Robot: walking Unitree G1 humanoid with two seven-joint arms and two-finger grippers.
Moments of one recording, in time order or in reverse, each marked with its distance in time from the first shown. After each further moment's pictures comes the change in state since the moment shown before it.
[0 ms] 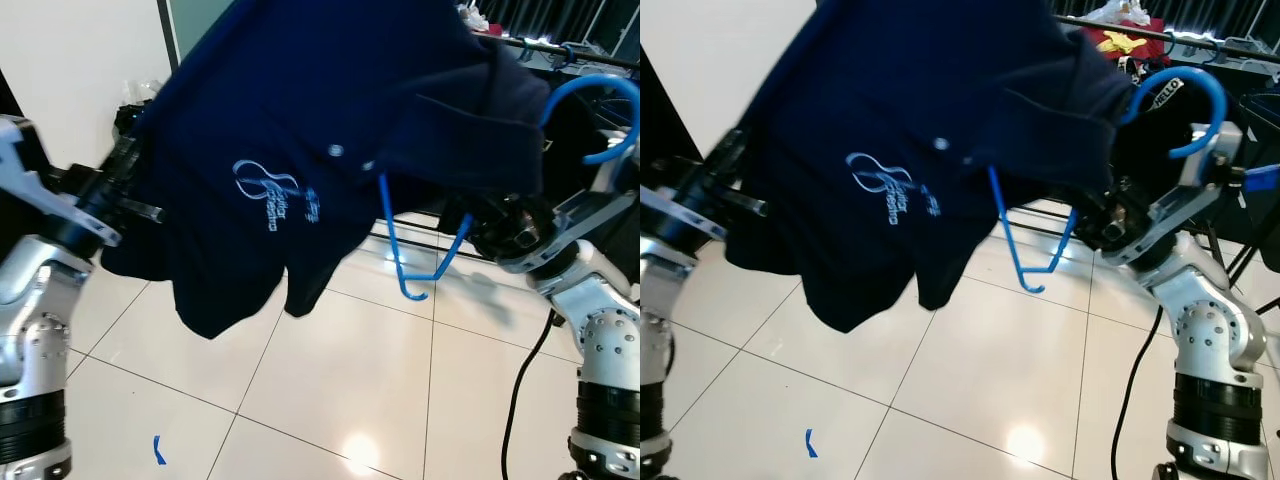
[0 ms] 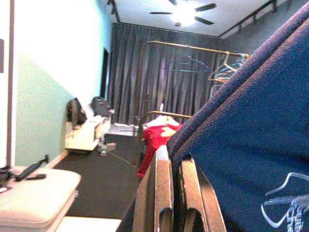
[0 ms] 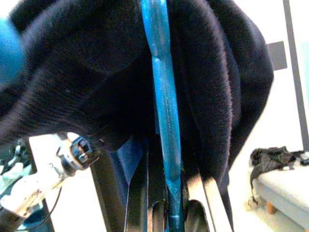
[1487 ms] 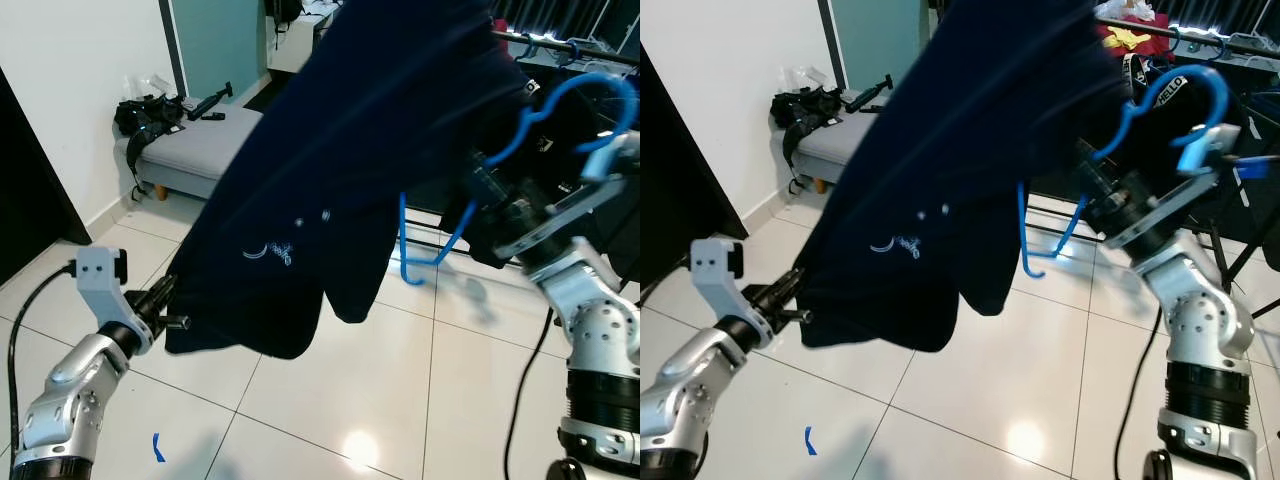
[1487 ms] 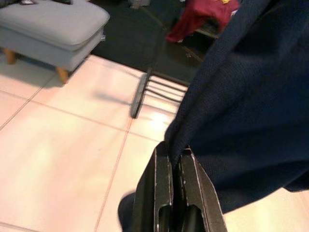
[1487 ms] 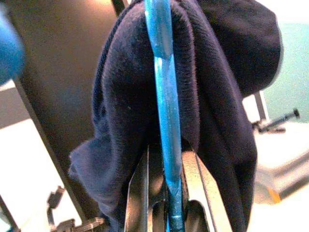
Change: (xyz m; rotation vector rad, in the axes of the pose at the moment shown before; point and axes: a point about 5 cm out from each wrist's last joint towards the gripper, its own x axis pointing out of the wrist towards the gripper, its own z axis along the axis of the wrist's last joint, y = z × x) left arm -0.083 -0.006 -0.134 -0.086 0.643 0.166; right arm -0.004 -0.020 -0.033 -0.010 0.193 -0.197
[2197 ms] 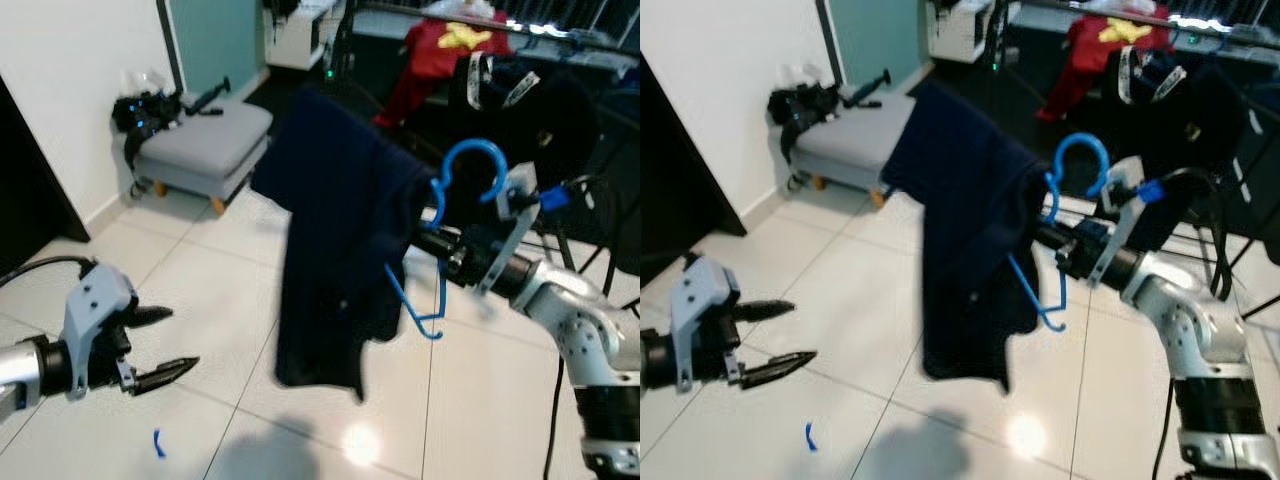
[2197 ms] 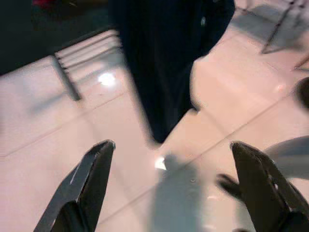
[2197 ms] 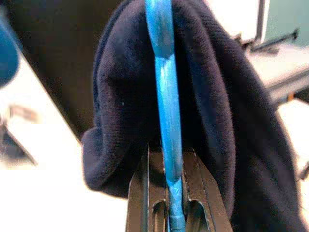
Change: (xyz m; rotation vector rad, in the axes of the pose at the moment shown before) left arm -0.053 -0.008 0.074 0.600 0.153 -0.586; right arm -0.009 -0.002 -0.025 -0.092 0.335 0.011
